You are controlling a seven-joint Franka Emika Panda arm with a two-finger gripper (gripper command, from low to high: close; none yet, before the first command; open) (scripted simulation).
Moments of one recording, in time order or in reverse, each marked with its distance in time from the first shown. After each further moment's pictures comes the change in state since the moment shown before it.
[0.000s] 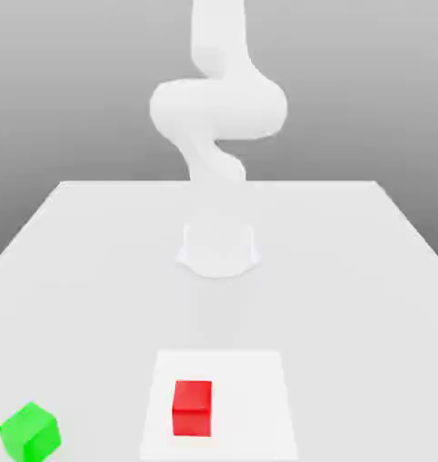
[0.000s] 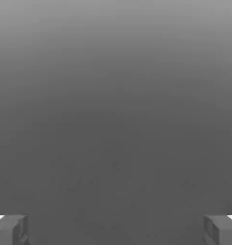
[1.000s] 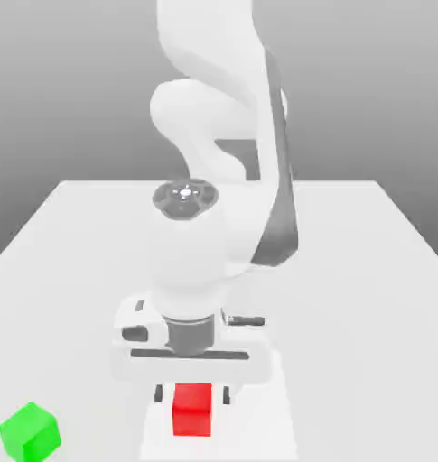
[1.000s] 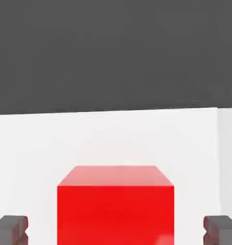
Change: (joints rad) arm -0.030 1.040 -0.030 -0.234 0.048 0.552 -0.086
